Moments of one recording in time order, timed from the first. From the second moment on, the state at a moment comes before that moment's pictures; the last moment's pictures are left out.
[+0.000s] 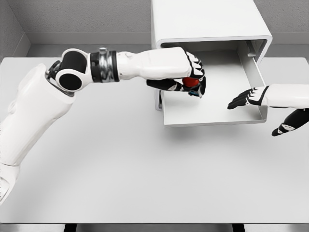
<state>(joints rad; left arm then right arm) -0.89 0.31 -0.70 -1.44 -0.22 -0.61 -0.61 -1.04 -1.30 1.17 -1.69 -0.33 -0.61 0.61</state>
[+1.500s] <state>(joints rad) -0.82 0.71 -0.69 -1.73 0.12 -0.61 -0.61 -1.02 -1.20 1.17 -1.69 -0.32 -0.61 0.61</state>
